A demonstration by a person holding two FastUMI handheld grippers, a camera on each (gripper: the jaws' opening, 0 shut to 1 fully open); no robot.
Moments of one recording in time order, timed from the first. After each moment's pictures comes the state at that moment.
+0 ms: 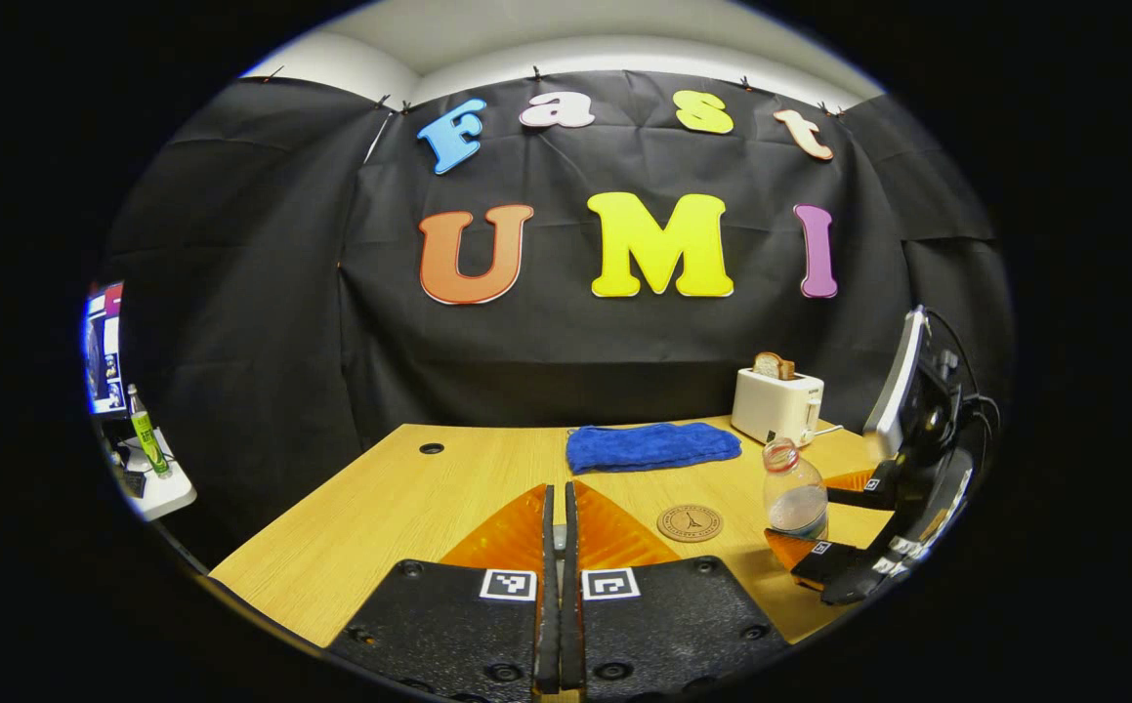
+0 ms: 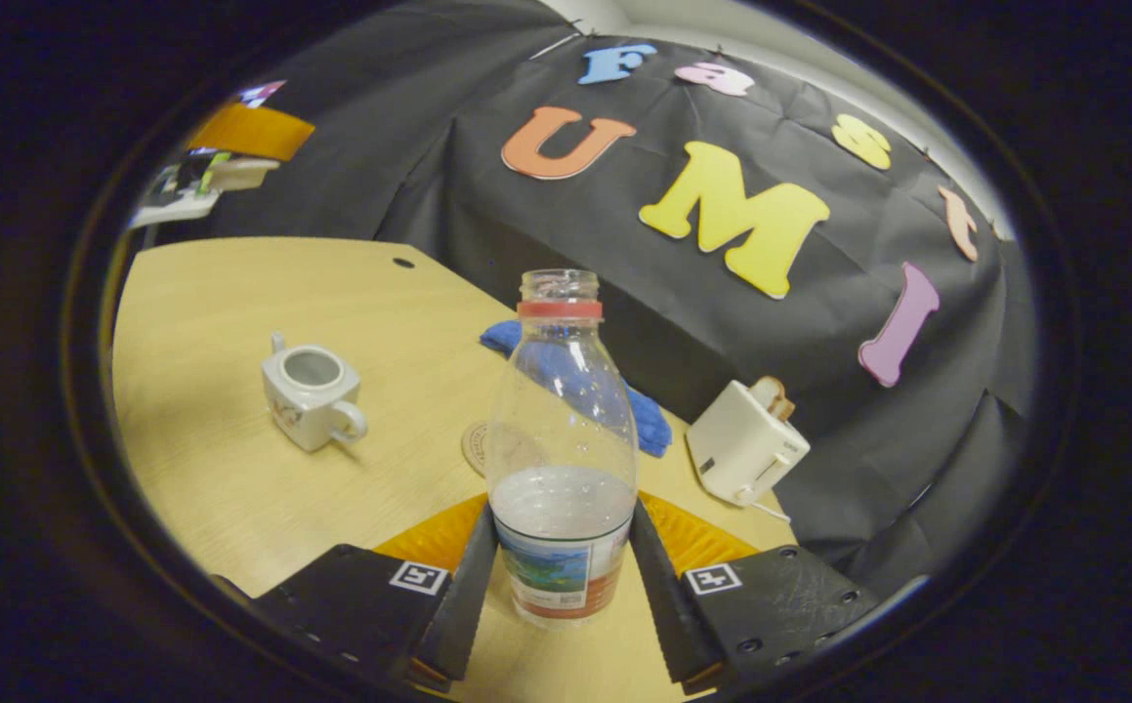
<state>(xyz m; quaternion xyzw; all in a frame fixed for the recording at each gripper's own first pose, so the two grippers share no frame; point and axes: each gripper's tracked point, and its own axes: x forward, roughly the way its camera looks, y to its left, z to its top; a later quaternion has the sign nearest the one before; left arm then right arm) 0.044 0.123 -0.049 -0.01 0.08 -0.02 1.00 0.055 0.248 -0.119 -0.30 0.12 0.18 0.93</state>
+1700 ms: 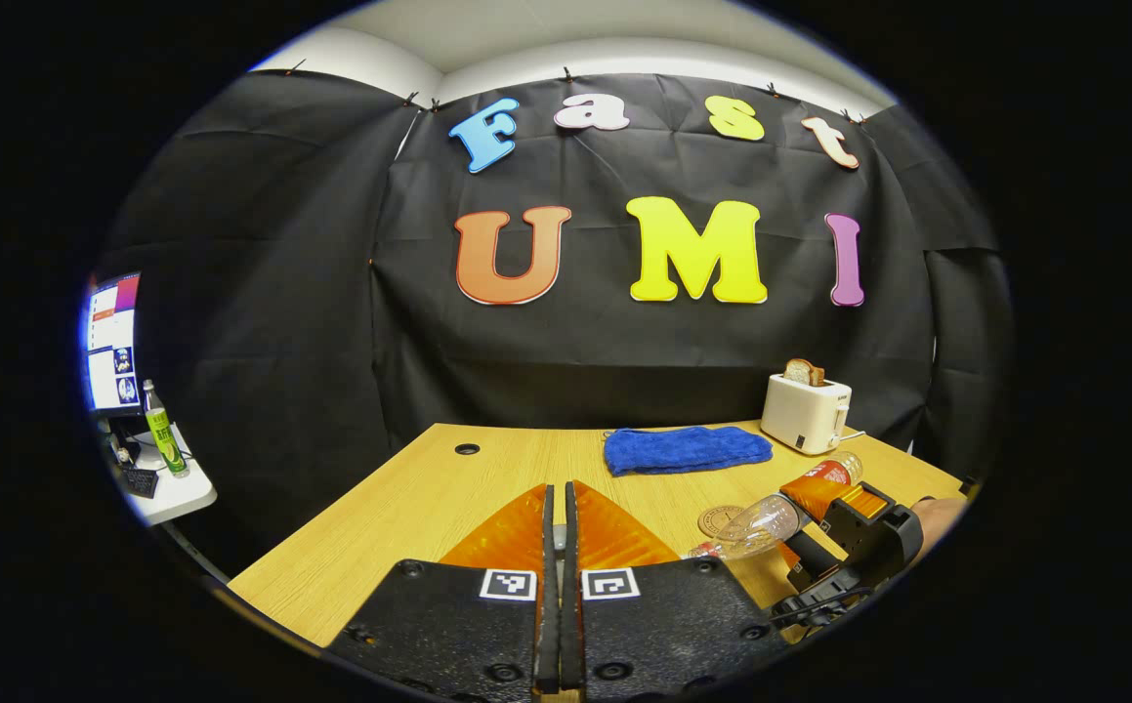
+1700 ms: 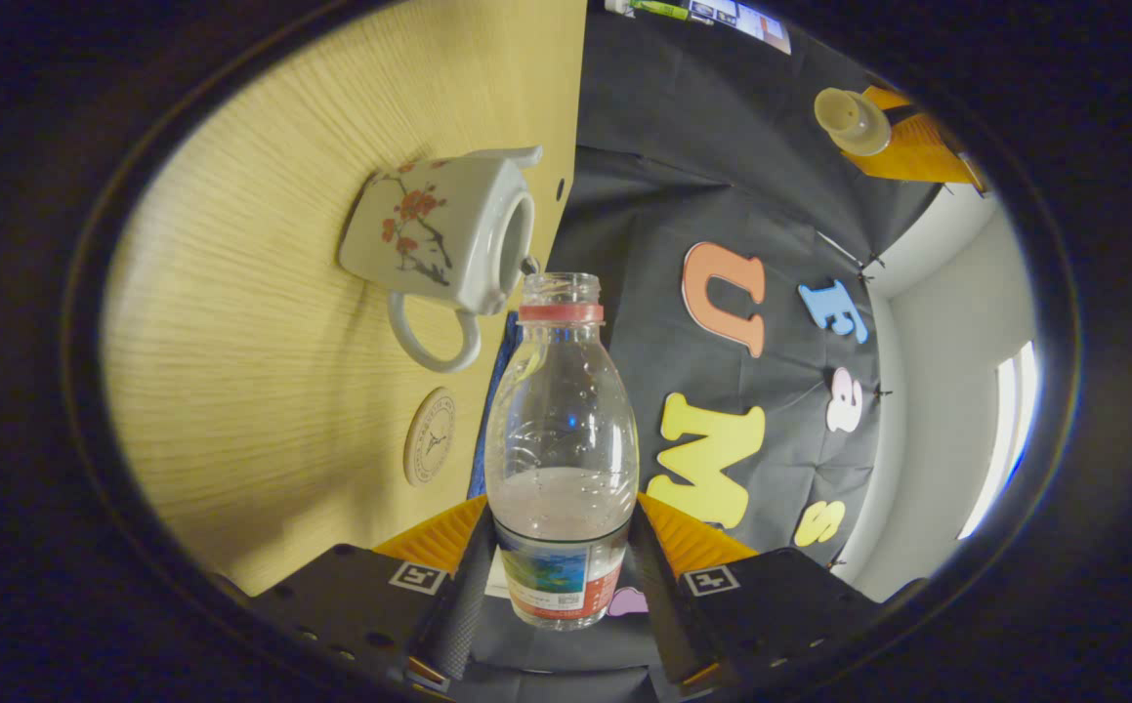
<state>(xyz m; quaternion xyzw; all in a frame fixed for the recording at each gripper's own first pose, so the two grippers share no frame) 0.041 0.171 -0.046 -0.01 0.08 0.01 1.00 0.057 0.307 -0.091 -0.74 -0.11 0.05 0.66</state>
